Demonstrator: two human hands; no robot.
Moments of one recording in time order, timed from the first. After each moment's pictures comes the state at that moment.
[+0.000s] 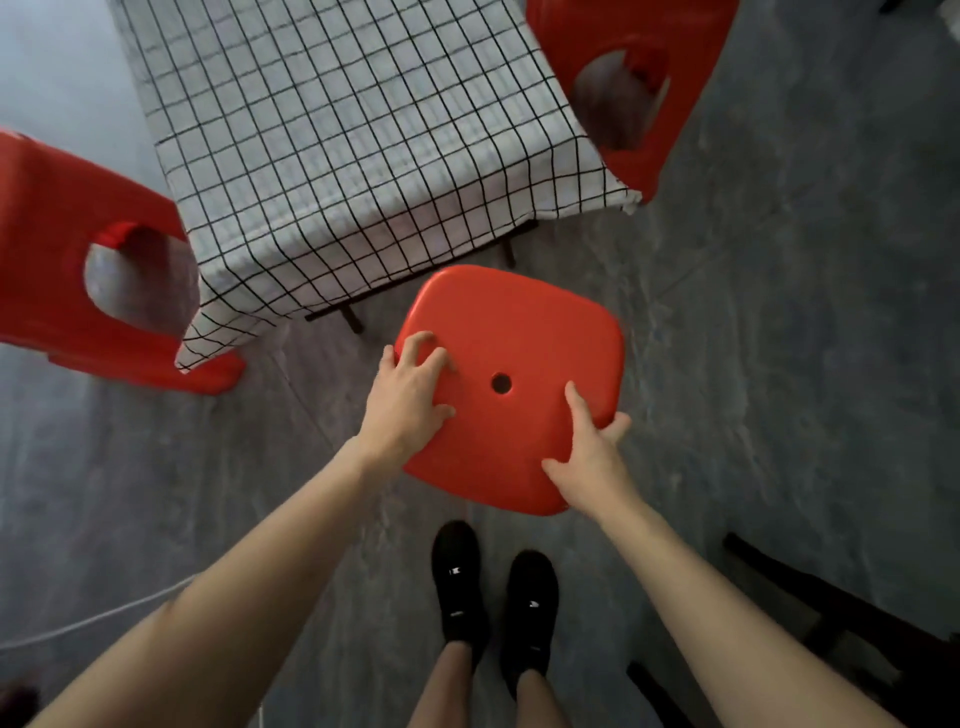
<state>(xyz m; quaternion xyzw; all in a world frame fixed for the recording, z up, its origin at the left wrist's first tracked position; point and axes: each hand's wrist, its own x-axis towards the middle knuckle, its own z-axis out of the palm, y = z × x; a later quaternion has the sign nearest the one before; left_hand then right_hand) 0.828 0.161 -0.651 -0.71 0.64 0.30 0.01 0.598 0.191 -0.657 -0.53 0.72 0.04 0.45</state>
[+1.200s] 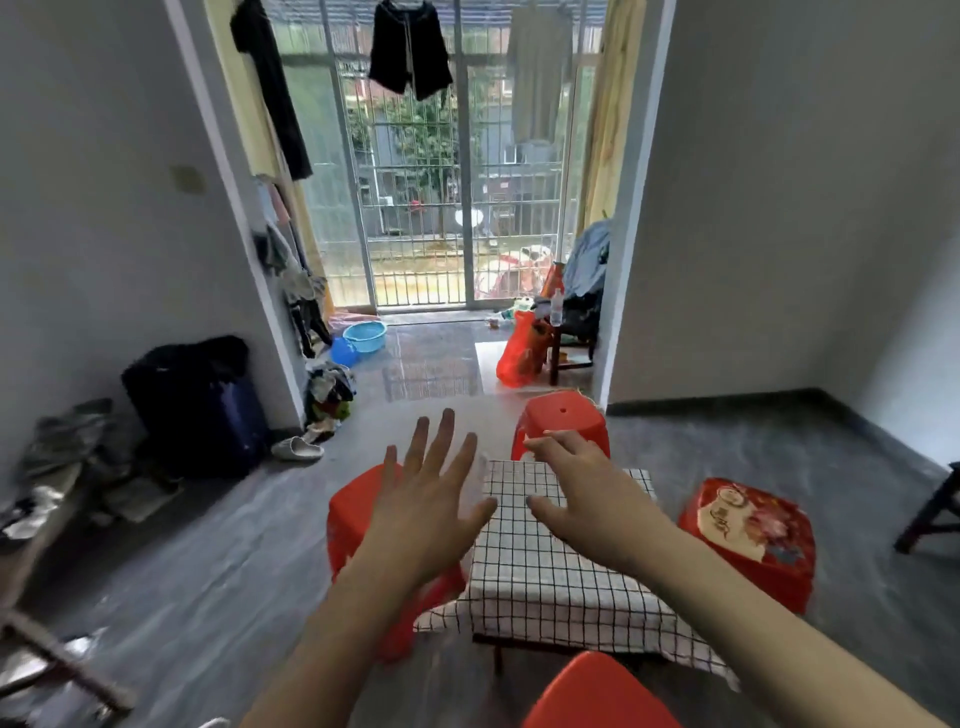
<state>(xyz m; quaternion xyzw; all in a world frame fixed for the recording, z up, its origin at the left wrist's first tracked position) 0.915 0.321 -0.056 -0.85 0.53 -0.05 -0.06 0.753 0.209 -0.026 -0.94 0.28 -0.13 0.15</state>
